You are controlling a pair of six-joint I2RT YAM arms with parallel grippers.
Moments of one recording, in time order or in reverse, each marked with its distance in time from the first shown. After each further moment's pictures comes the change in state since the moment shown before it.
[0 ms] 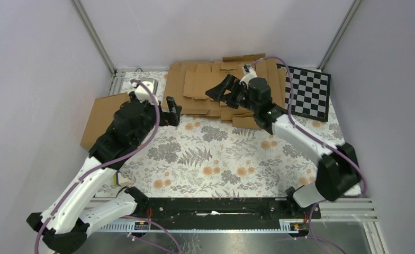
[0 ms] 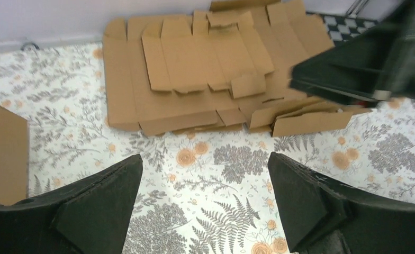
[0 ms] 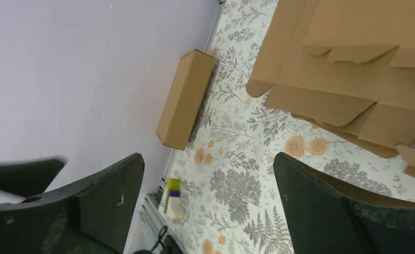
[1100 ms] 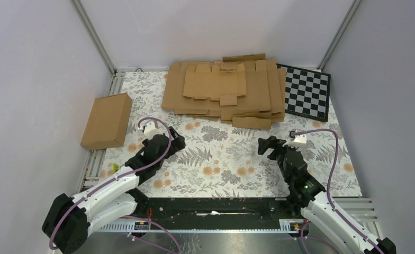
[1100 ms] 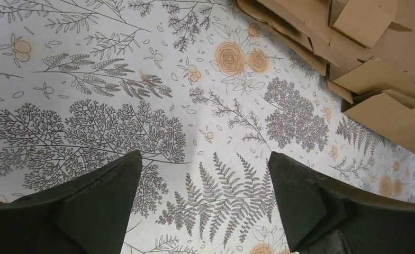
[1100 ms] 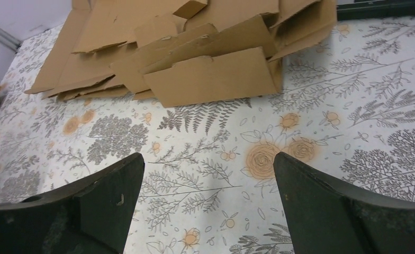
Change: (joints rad) left arm 0.005 0.042 -0.747 0.387 -0.156 -0.657; right arm 0.021 -1.144 -0.997 -0.148 0.668 -0.410
